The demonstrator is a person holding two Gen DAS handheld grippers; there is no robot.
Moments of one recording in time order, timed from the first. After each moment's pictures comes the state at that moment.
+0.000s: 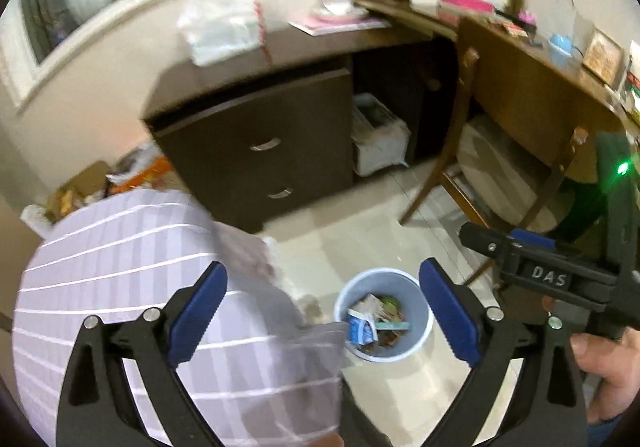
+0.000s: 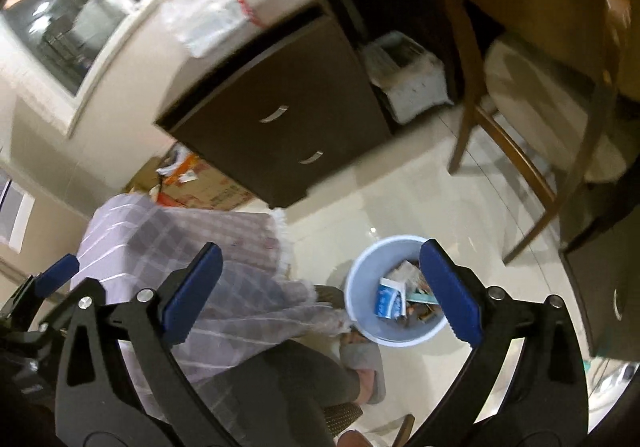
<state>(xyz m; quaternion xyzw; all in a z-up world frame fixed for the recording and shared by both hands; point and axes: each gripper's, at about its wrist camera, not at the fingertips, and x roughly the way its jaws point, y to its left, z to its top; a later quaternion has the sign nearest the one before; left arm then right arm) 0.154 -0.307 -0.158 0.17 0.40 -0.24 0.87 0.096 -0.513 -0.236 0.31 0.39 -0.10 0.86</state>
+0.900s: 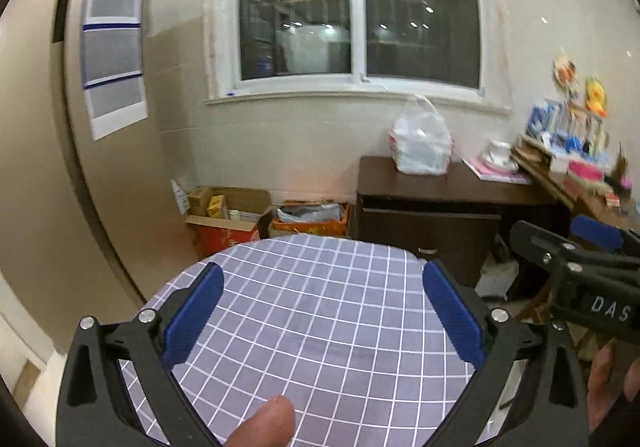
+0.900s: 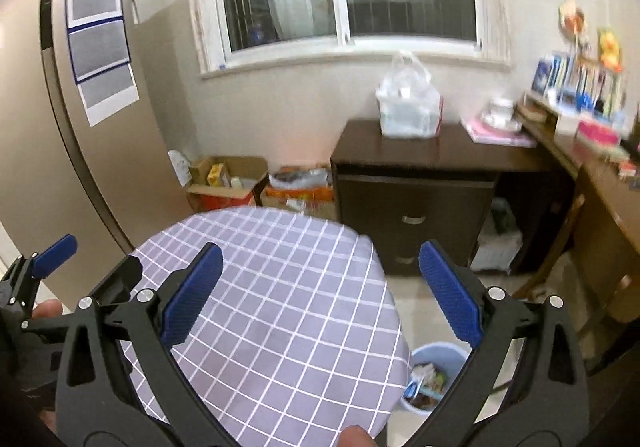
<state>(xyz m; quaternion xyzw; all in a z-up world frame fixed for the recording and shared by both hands) 0.064 -0.033 0.002 0.01 0.24 -0.01 0.97 0.068 -0.224 -0.008 0.04 0.26 0.03 0.97</state>
